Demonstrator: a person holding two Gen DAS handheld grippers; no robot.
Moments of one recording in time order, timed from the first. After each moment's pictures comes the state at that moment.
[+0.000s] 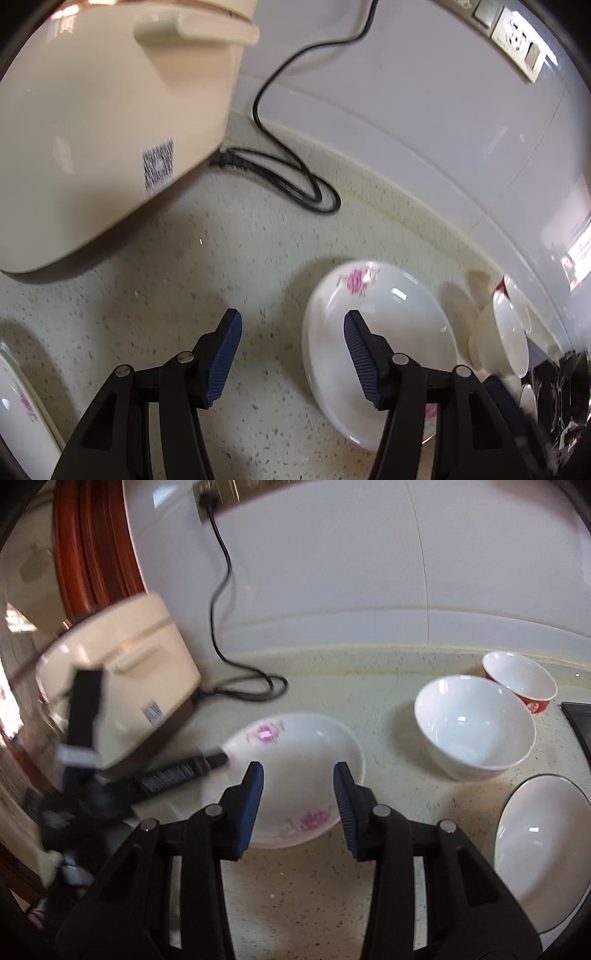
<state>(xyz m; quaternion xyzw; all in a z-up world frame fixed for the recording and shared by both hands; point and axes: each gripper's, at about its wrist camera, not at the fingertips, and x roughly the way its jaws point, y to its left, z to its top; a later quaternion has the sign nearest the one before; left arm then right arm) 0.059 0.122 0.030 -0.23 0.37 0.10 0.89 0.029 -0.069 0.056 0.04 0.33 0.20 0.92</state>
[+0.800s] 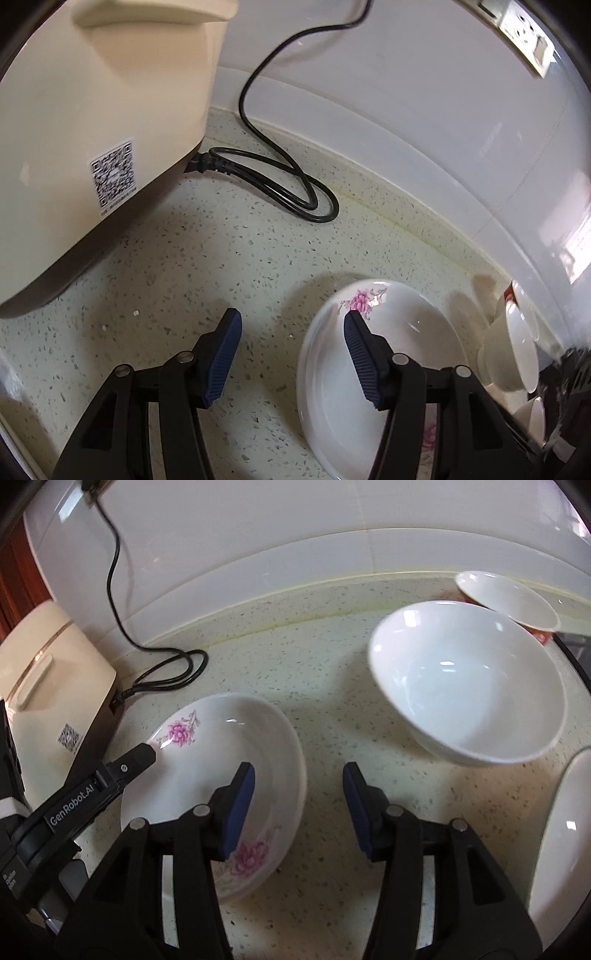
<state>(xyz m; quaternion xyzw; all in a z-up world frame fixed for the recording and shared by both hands) 0.086 0.122 0.009 -0.21 0.38 0.08 0.89 0.100 -0.079 0.016 0.10 0.43 0.11 0.89</state>
